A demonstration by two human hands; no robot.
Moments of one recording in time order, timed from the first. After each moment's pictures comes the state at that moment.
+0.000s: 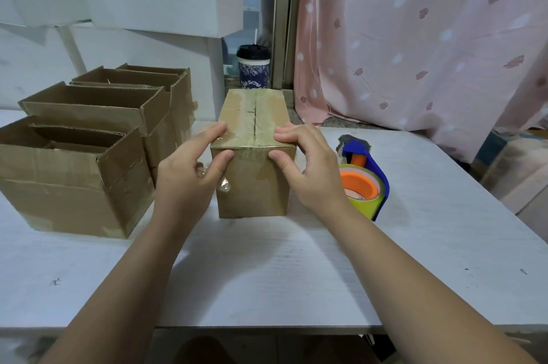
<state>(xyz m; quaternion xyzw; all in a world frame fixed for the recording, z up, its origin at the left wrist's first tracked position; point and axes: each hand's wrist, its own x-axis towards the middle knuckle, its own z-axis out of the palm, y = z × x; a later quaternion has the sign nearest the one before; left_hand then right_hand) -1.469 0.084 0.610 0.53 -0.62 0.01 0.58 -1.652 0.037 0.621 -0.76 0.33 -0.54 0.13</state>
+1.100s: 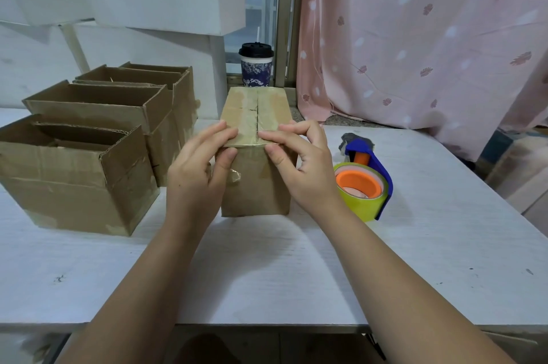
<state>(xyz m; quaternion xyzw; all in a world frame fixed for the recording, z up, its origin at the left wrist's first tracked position) -1.481 0.086 0.608 0.51 -0.63 0.09 0.57 -1.638 0.043 0.622 -0.75 0.34 -0.55 0.18</state>
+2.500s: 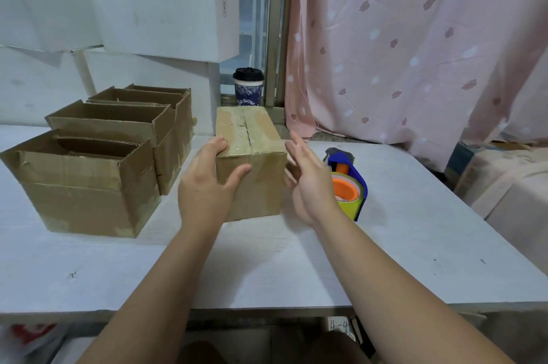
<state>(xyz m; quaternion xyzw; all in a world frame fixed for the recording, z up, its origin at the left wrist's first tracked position) -1.501 0.092 0.609 0.59 -0.56 0.05 0.58 -1.646 0.054 0.631 -0.45 0.33 -0.58 0.59</state>
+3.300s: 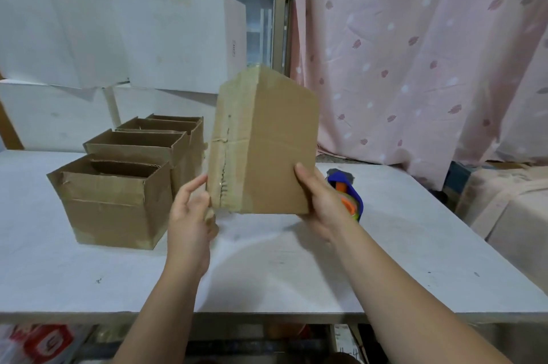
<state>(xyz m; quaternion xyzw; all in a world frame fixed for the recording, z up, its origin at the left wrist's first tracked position) -1.492 0.146 0.614 0.43 -0.35 -0.36 0.75 -1.672 0.067 0.640 -0.46 0.25 -0.51 0.68</state>
